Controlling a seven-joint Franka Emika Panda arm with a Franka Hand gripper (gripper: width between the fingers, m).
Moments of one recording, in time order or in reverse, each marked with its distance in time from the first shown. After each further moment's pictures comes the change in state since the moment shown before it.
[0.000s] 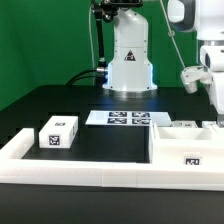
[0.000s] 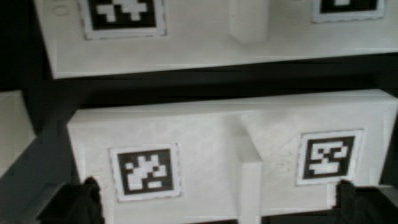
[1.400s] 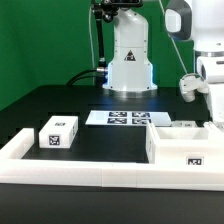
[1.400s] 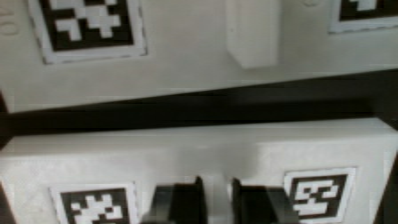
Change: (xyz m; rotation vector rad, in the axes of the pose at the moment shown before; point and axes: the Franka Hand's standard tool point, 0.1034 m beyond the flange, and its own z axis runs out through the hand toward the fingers) arm -0.004 -0.001 0.013 0.014 0.010 0.021
